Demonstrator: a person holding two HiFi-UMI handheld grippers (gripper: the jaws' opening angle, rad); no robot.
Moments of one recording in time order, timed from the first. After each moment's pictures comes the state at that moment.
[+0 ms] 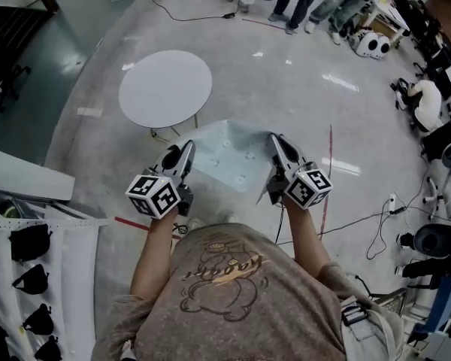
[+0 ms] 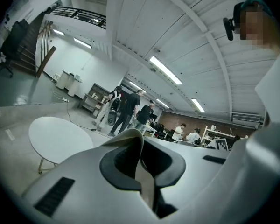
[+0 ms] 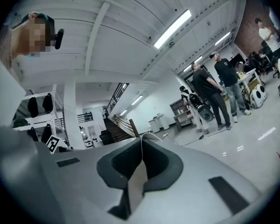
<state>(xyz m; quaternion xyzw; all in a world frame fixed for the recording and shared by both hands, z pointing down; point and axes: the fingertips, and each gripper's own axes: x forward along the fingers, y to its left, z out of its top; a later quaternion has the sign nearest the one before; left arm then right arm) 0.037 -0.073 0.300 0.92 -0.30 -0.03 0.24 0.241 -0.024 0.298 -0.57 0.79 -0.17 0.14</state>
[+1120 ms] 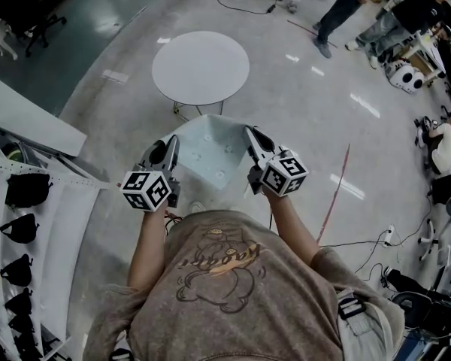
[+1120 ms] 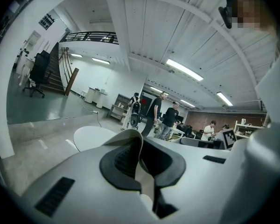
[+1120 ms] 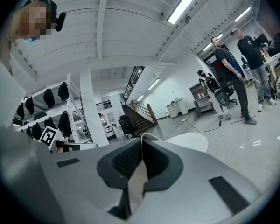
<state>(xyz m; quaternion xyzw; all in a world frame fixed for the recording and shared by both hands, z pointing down) -0.096 -0.070 0.344 0.86 -0.46 -0.01 0.21 0.099 -0.078 0.350 -0.46 0.87 -0.19 0.07</state>
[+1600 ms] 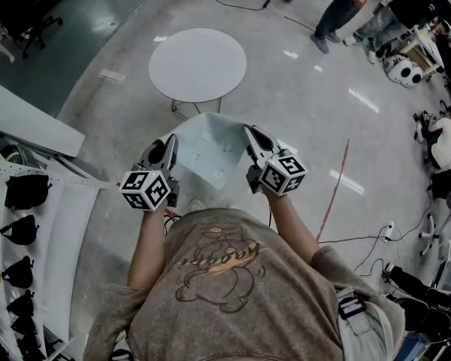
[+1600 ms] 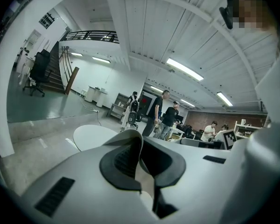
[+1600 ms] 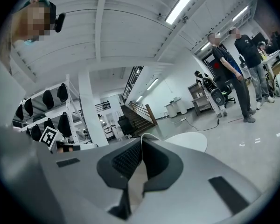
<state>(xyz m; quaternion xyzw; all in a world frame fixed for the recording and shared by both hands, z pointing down) -0.092 -0.065 0.348 0.86 -0.46 -0.01 0.21 0.102 -0.071 0.356 -0.46 0.86 -0.20 0.07</state>
